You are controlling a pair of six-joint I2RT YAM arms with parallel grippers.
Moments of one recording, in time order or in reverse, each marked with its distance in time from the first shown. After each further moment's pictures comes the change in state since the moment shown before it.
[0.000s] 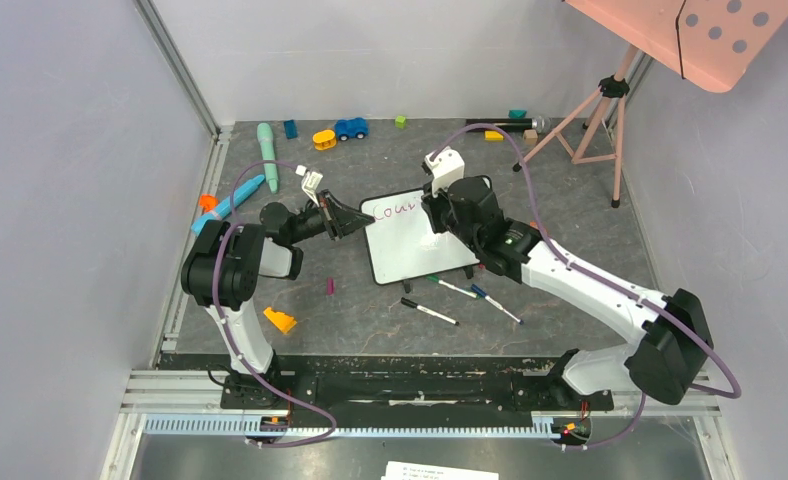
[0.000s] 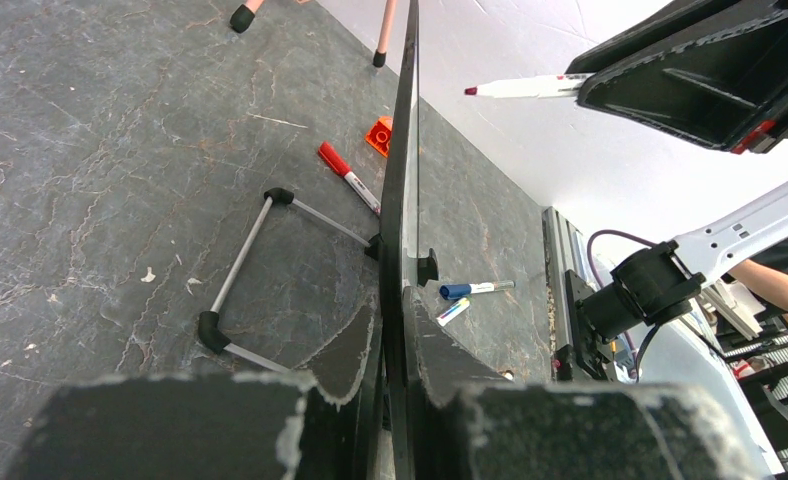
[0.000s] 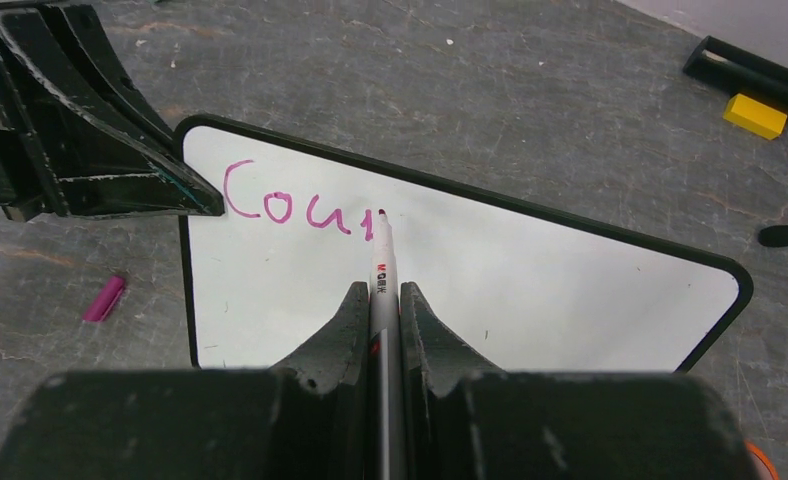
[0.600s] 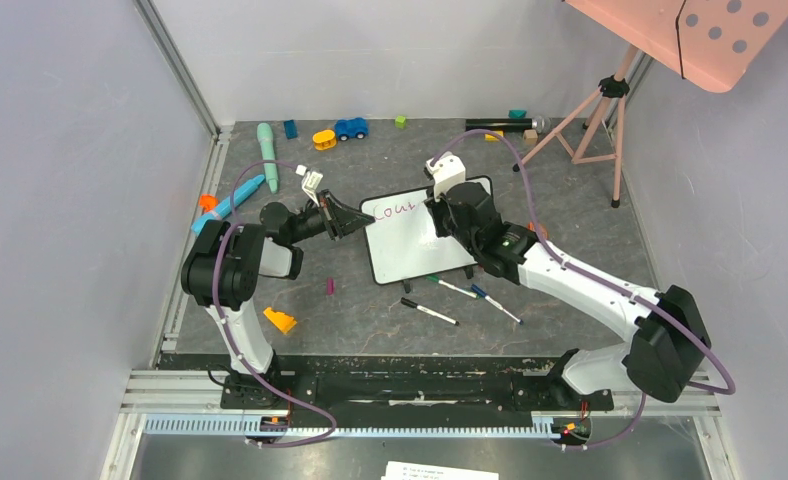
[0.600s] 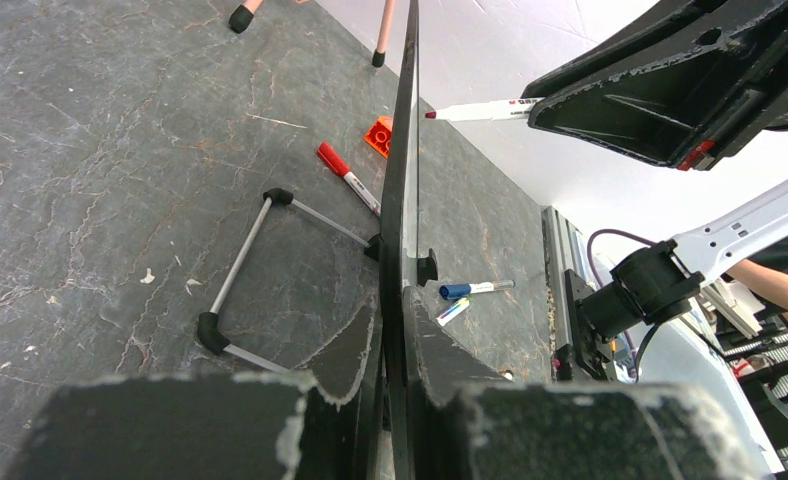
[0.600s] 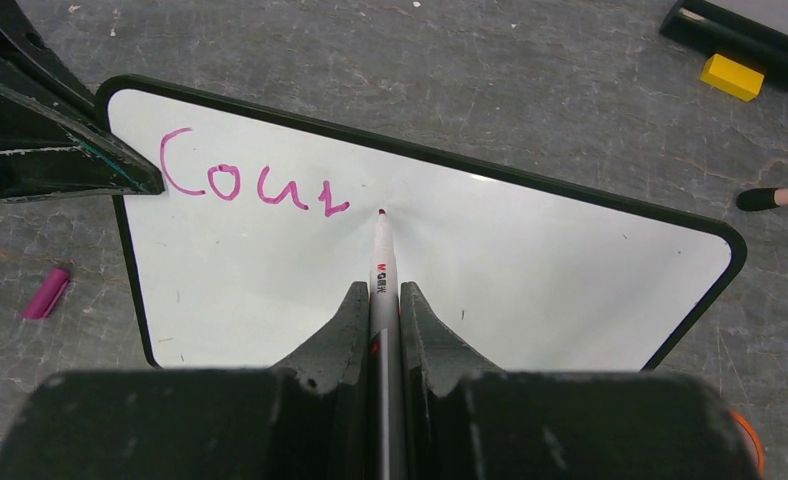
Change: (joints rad) left arm 0.000 0.000 0.002 0.000 0.000 0.000; right arm -0.011 0.000 -0.049 0.017 0.042 -0.005
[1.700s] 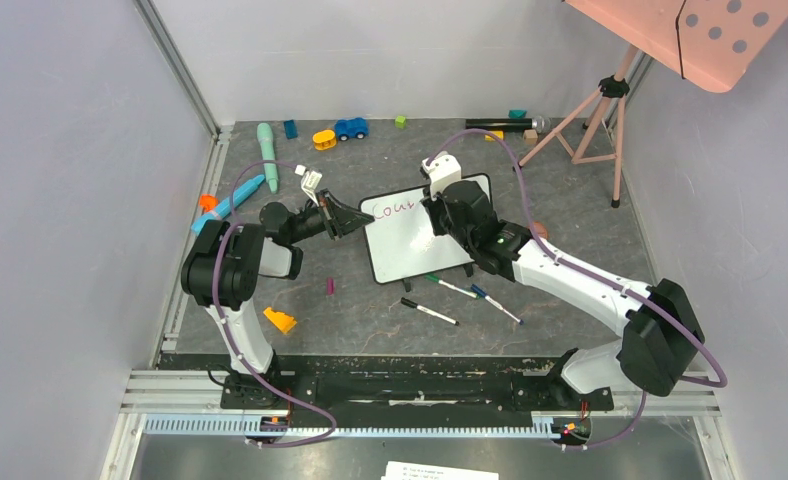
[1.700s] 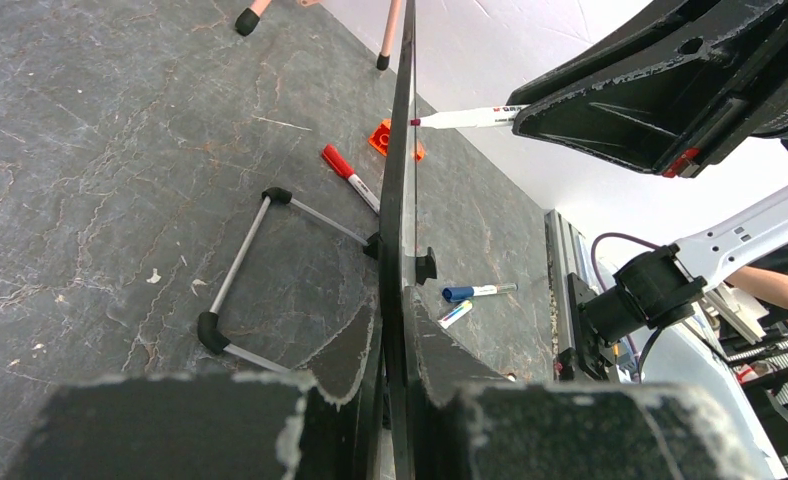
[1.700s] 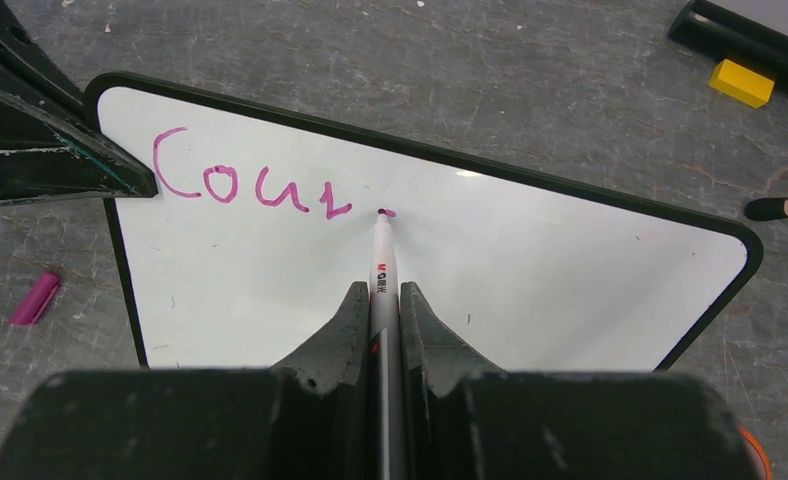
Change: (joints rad) left arm 0.002 0.000 0.000 -0.001 -0.006 0.000; right arm -0.010 0.043 0.007 0.029 -0.008 -0.014
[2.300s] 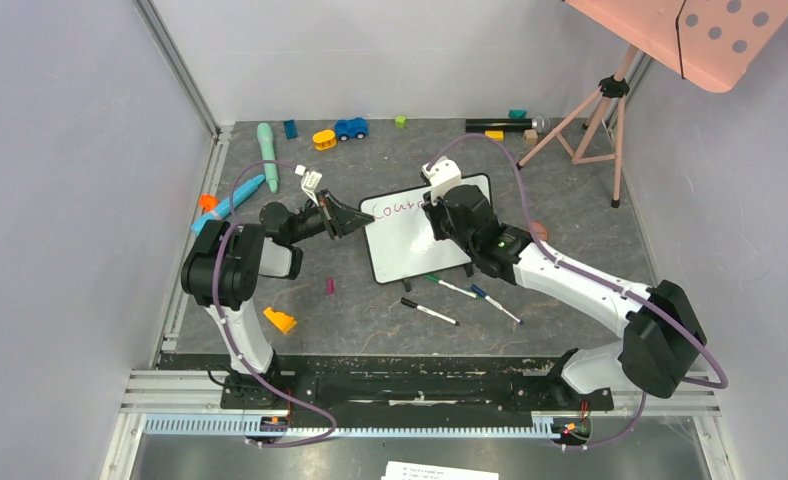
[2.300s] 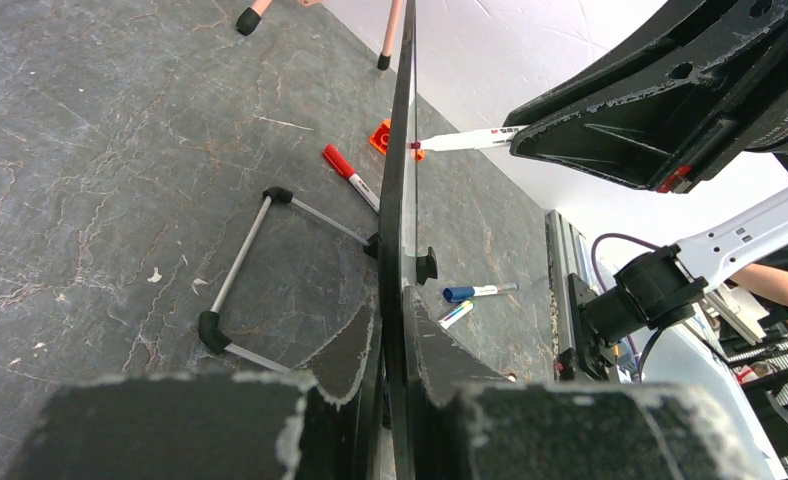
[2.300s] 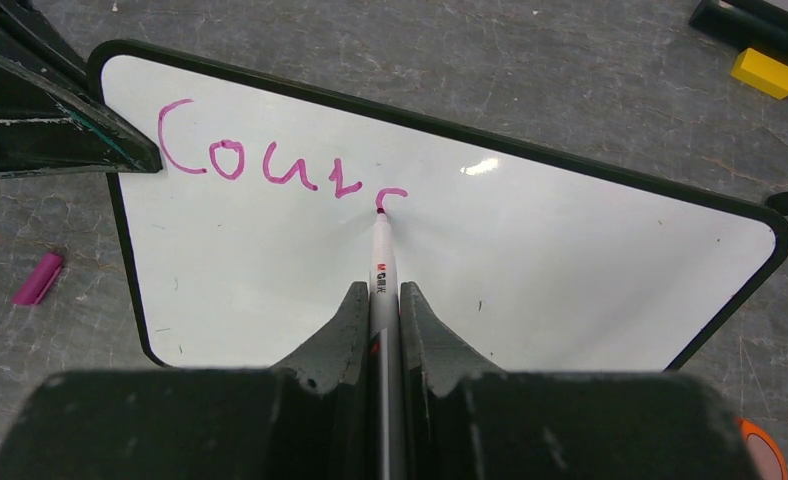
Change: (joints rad) left arm 0.000 0.001 0.000 0.000 -0.002 0.000; right arm 0.000 -0.010 -0.034 0.014 -0.028 0.001
